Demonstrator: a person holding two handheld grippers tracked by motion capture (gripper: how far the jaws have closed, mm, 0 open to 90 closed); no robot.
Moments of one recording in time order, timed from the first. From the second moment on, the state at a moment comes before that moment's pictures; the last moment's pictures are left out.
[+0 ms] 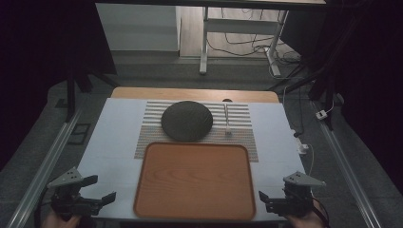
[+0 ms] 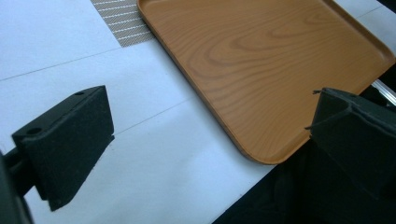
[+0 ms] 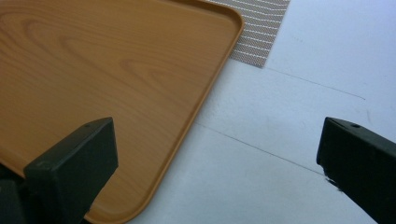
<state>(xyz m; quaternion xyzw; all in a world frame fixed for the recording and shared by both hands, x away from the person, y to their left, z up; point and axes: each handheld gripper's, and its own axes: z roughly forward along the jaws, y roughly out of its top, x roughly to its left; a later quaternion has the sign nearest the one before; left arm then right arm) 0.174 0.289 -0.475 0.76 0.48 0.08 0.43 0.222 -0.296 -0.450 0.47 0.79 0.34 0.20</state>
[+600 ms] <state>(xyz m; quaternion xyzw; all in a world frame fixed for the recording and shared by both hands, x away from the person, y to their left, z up) 0.177 0.288 -0.477 0.77 0.47 0.06 0.42 0.224 -0.296 -0.450 0.47 0.79 0.34 0.18</state>
